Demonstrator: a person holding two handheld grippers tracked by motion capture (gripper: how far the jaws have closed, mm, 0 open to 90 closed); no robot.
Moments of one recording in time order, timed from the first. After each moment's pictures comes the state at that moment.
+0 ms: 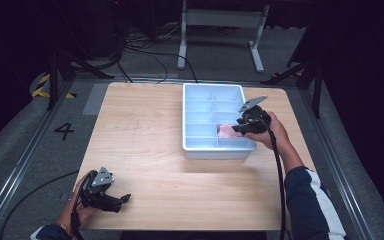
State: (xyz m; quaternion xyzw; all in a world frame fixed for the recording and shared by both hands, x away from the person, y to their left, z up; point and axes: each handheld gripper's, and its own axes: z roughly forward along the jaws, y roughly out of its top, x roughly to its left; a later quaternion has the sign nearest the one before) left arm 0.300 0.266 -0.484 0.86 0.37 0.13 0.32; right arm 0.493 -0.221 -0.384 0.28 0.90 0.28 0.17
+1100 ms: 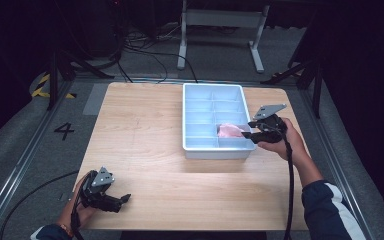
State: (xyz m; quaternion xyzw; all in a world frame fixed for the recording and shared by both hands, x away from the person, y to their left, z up) left arm 0.300 0.266 -0.484 0.86 0.38 0.13 0.32; right arm 0.446 -0.246 -0.362 0.27 0.89 0.30 0.20
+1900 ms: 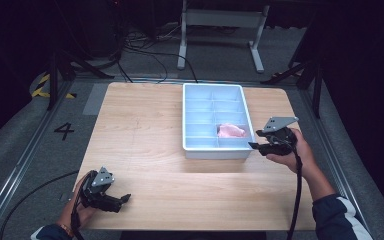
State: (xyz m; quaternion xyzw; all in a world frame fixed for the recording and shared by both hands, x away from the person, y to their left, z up) left arm 0.300 0.266 -0.484 0.86 0.38 0.13 0.32; right arm 0.411 -0.266 -0.368 0.26 0.89 0.31 0.21
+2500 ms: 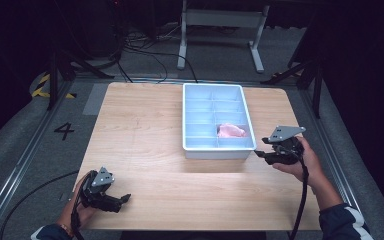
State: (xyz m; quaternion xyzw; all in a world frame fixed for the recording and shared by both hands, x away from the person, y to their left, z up) left arm 0.300 0.266 -0.484 0.86 0.38 0.13 0.32; right arm 0.391 -0.282 -0.380 0.26 0.89 0.30 0.22
